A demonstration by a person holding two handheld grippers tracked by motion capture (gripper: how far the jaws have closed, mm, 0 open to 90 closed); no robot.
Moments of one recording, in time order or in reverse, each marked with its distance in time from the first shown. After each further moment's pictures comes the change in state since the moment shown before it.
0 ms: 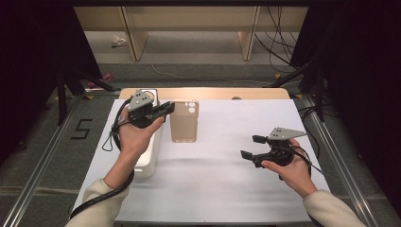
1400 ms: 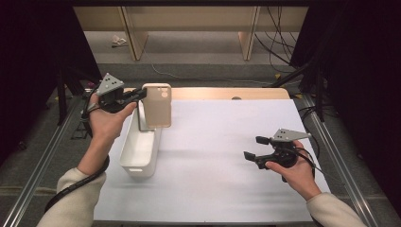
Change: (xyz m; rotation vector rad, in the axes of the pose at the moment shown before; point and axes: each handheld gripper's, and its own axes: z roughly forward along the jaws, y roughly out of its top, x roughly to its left) left arm 0.062 0.021 -0.031 -0.011 0.122 0.028; right arm 0.000 -0.004 -0.009 -0.007 -0.007 0.014
